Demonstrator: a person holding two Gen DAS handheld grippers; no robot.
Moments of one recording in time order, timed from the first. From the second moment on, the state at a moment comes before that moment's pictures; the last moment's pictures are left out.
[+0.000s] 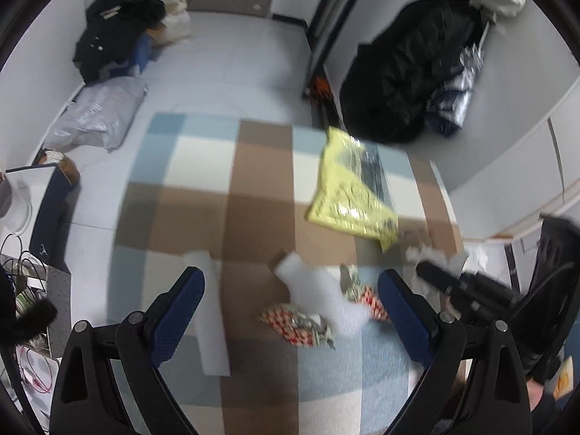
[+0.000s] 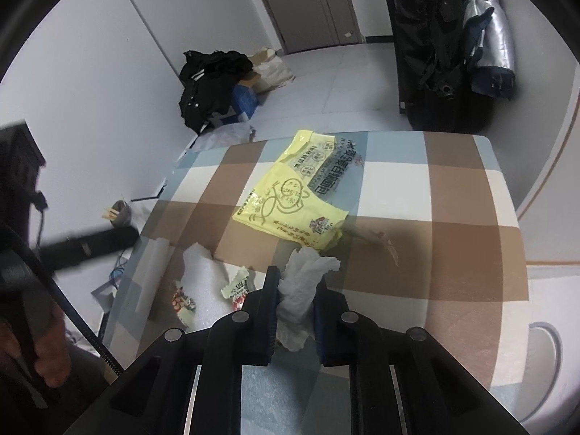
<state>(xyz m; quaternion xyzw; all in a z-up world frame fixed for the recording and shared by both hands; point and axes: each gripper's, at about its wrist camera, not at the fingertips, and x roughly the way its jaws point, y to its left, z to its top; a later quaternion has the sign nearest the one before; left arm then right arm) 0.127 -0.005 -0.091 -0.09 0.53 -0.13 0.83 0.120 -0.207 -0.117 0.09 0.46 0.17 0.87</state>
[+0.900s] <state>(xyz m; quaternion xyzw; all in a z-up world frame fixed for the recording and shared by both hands) 0.137 -0.052 -0.125 0.00 0.58 -0.14 0.80 0.121 -0.255 -0.116 0.13 0.46 0.15 0.87</state>
